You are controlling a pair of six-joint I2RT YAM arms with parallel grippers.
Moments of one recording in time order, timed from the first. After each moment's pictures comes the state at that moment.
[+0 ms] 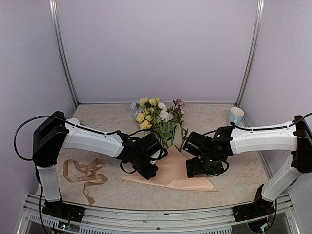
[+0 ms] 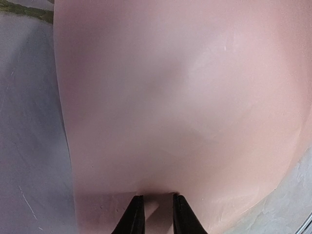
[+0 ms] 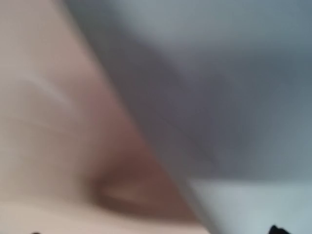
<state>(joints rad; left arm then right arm) -1.05 1.95 1.23 -0.47 0.00 -0.19 1.03 1.55 1.03 -0.87 0.22 0.93</state>
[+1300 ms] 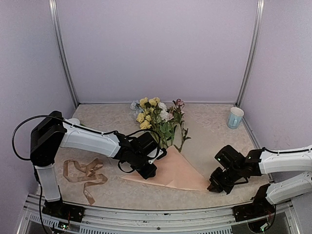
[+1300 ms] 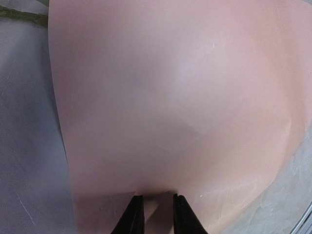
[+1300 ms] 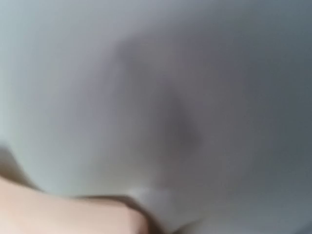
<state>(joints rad) -1.03 1.92 1.18 -0.40 0.07 -0.15 0.83 1.14 0.45 -0.48 -0.16 1.66</state>
